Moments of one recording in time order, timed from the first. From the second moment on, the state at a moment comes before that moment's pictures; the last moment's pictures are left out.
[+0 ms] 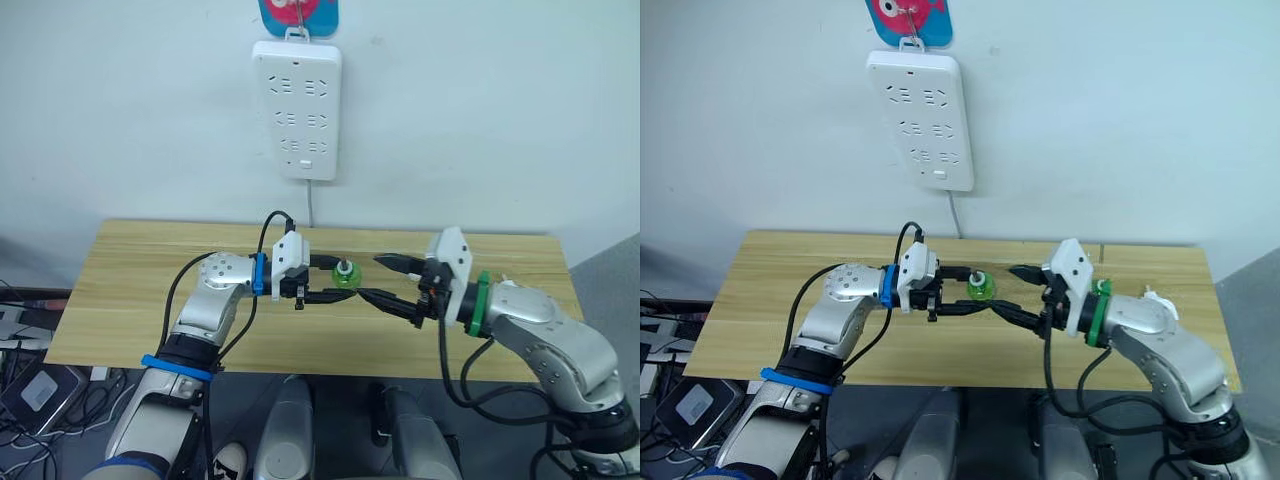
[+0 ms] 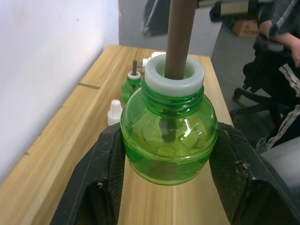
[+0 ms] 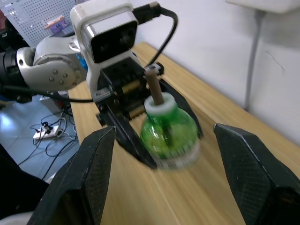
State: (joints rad) left arm -0.56 0.41 -0.18 0.29 -0.27 -0.04 -1.30; right arm -0.30 -0.52 0.14 -0.54 0.58 0.69 0.63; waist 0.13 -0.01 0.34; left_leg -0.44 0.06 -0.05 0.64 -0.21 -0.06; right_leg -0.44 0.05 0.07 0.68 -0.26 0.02
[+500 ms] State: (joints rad) left arm -0.56 0.39 -0.19 0.29 -0.27 -0.05 -1.30; right arm -0.33 -0.43 0.20 -0.47 0.49 0.67 0.60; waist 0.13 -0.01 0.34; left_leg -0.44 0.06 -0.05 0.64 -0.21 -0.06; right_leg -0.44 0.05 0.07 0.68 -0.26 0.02
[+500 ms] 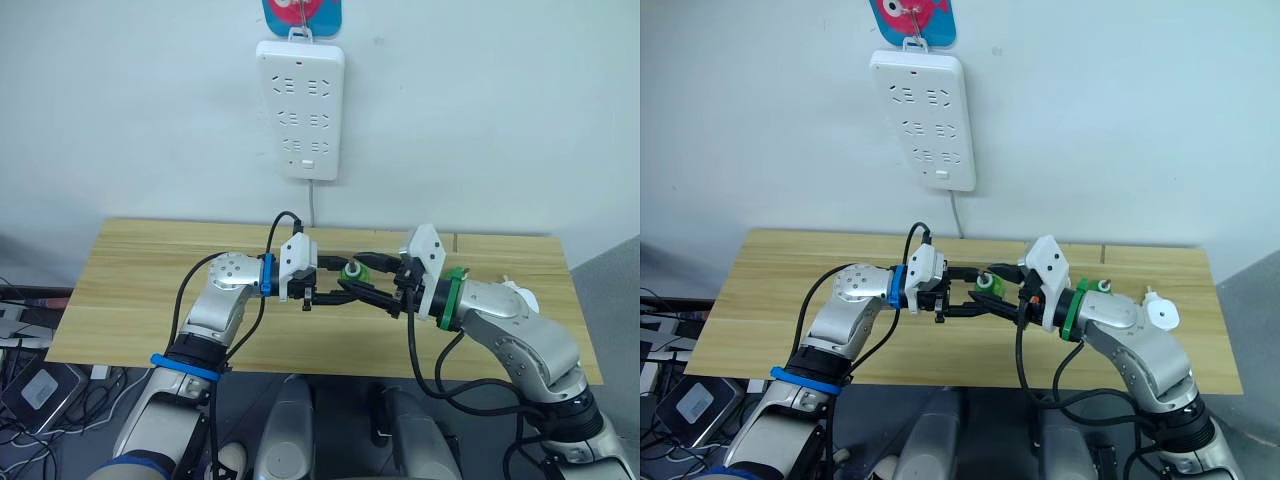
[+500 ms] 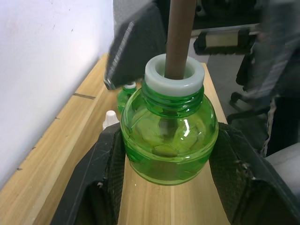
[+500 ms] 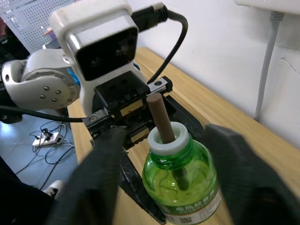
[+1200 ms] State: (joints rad) left arm -0.41 0.22 -0.12 0.06 -0.32 0.09 -0.99; right arm -0.30 -0.11 -0.28 -0.45 0.98 0.92 0.12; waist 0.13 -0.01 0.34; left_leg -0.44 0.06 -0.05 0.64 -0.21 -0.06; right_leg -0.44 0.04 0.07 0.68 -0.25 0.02
